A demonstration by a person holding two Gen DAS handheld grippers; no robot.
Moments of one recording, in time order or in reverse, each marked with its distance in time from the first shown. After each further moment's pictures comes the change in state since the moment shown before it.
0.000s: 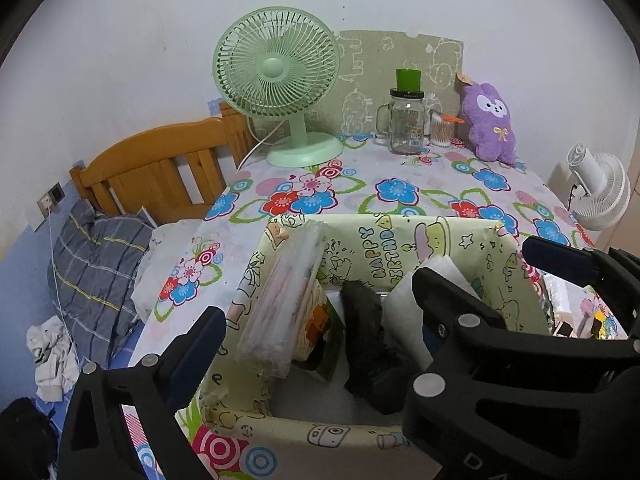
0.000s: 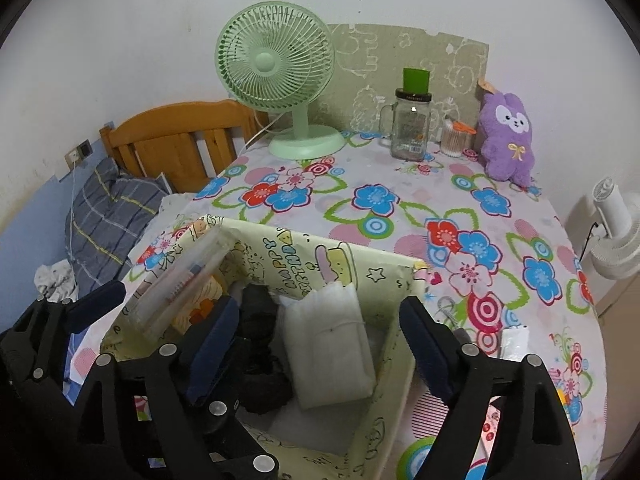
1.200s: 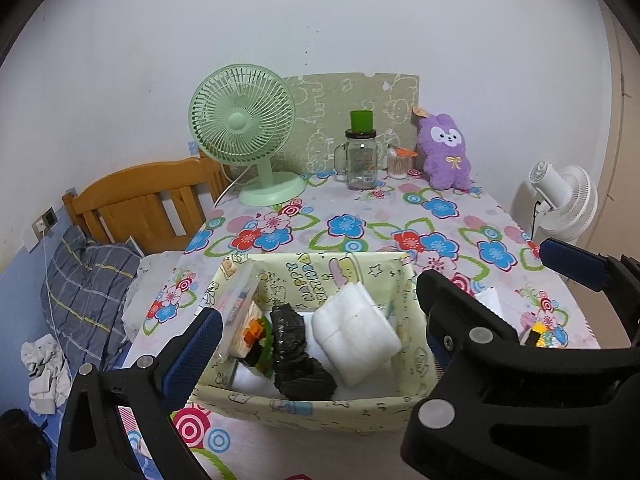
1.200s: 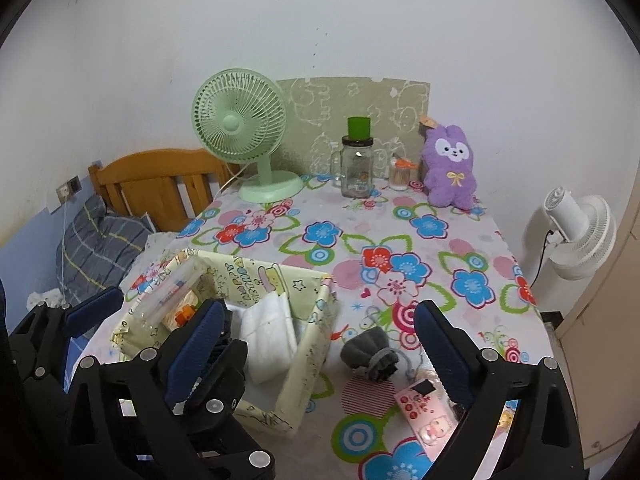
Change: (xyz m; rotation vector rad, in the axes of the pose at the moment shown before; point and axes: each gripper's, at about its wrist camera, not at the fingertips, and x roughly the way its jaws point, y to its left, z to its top) left arm -0.062 -0.050 0.004 0.024 -0.107 -0.058; right arm -0.088 -0.045 -0.015 0.045 -0.148 -0.078
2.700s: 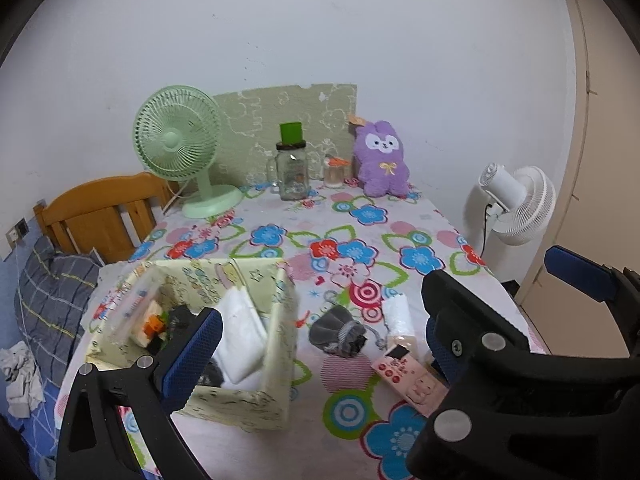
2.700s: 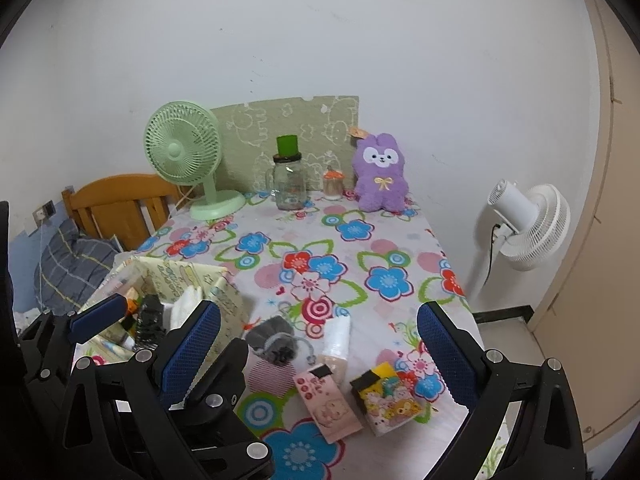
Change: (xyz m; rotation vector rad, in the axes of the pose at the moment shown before) left arm -0.016 -0.096 -0.005 0.019 -0.035 -0.112; right arm -0.050 -0.092 -0.028 0.063 -0.067 -0.107
